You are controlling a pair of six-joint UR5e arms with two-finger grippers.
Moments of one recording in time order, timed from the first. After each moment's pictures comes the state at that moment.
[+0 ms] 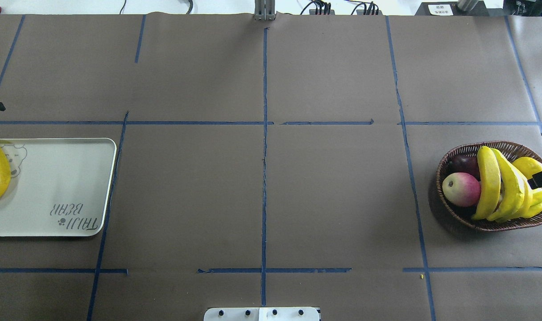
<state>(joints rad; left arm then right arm) -1.22 -1.52 -1.61 -2.47 -2.29 -1.43 1.09 -1.89 2.13 -1.35 2.20 0.47</state>
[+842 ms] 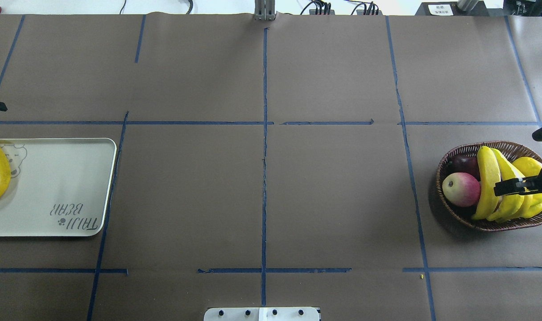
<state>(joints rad) -1.22 -1.51 -1.62 -2.47 -2.29 -1.43 0.85 -1.91 2.10 -1.15 1.99 0.87</state>
